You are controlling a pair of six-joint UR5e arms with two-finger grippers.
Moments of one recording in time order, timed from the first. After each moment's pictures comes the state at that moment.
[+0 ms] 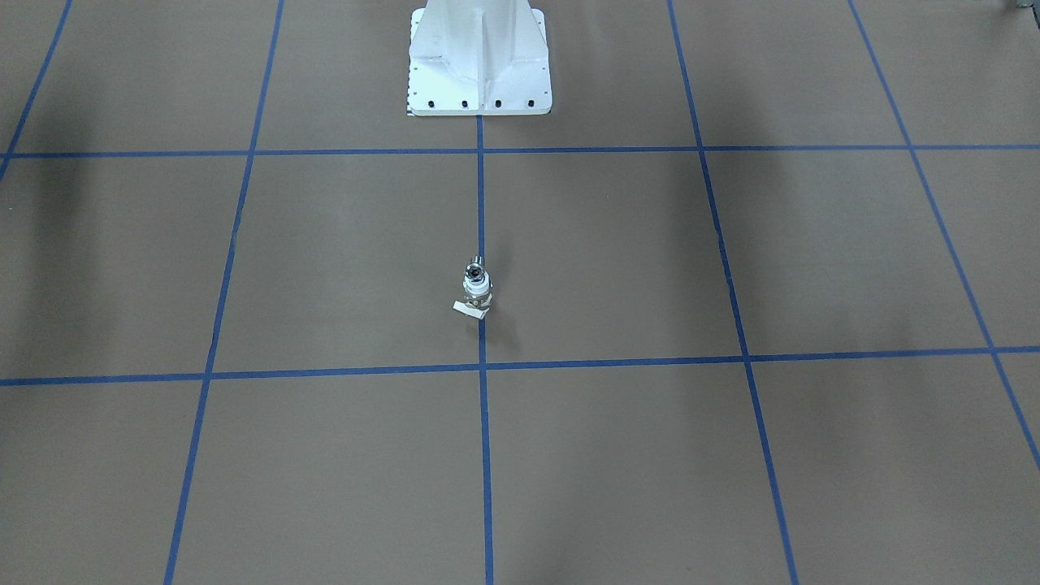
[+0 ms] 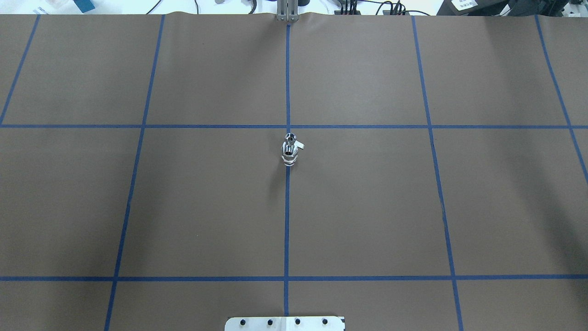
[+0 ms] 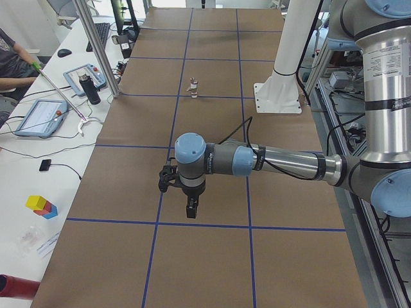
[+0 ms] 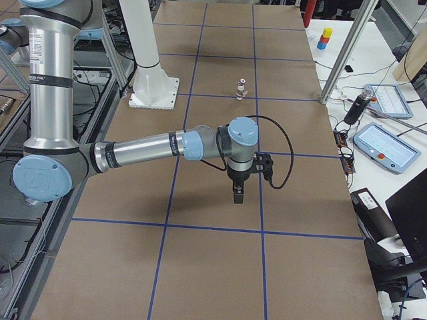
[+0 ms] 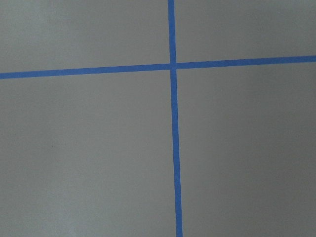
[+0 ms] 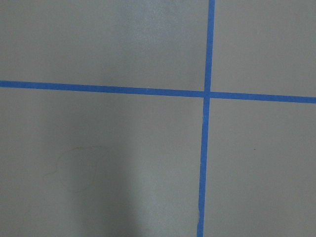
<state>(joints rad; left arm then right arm) -1.52 -1.41 -1.86 -1.50 -2.32 0.01 1.45 -1.64 1.86 -1.64 2.28 0.14</state>
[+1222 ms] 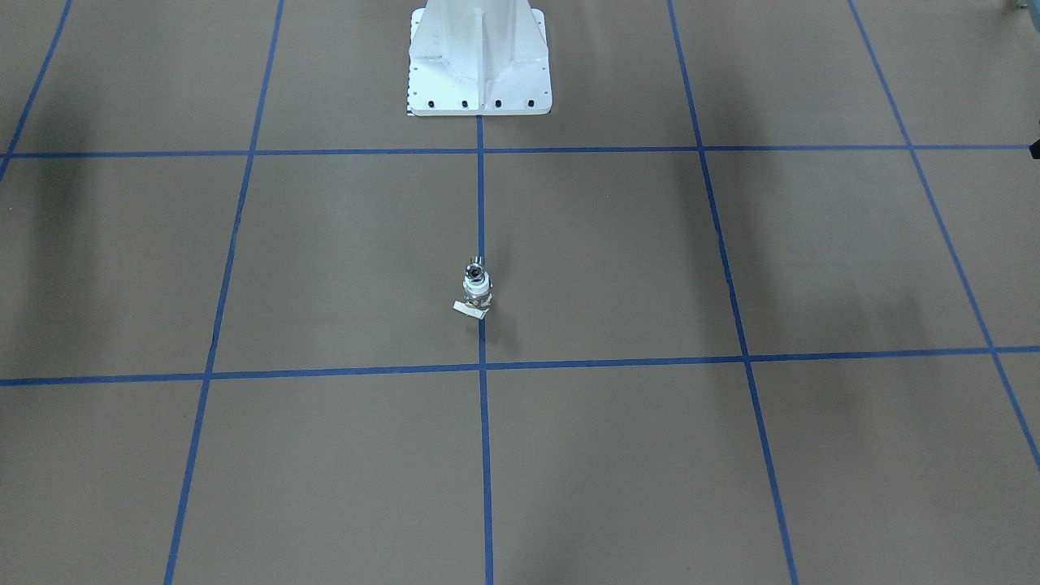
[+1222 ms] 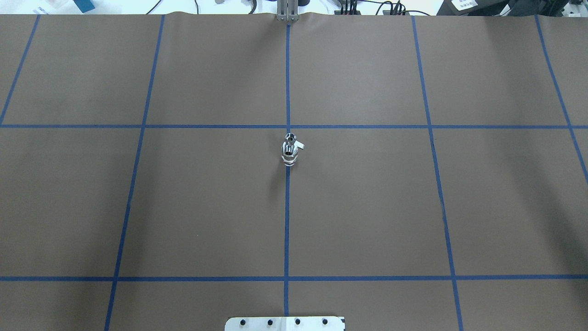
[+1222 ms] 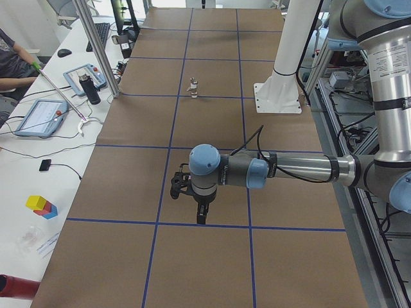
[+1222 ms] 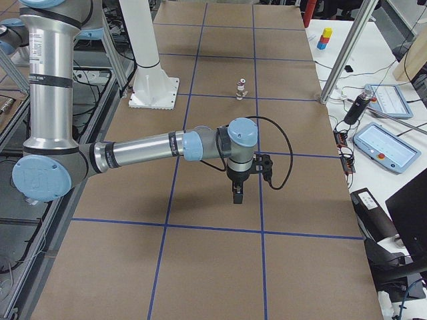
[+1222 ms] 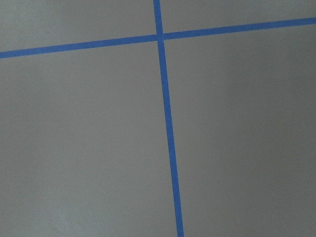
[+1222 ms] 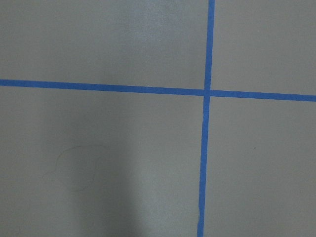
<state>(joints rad) -1.52 -1.33 -1.85 -1.62 -2.35 0.01 1.45 -1.64 1.85 -1.64 2.29 0.15</state>
